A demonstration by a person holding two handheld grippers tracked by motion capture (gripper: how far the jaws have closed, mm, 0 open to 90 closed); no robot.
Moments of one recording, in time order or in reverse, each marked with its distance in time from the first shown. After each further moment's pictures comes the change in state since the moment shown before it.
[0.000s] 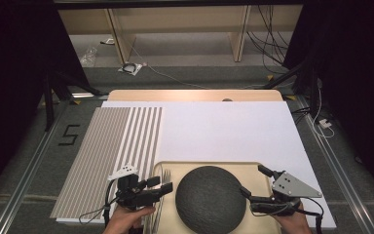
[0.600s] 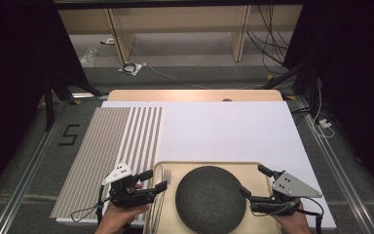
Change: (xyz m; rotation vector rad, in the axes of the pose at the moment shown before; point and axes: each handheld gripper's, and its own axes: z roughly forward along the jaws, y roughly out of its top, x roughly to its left) left arm 0.006 0.003 -0.012 -0.077 0.038 0.187; right arm 0.000 0.000 0.000 -0.003 0.000 0.004
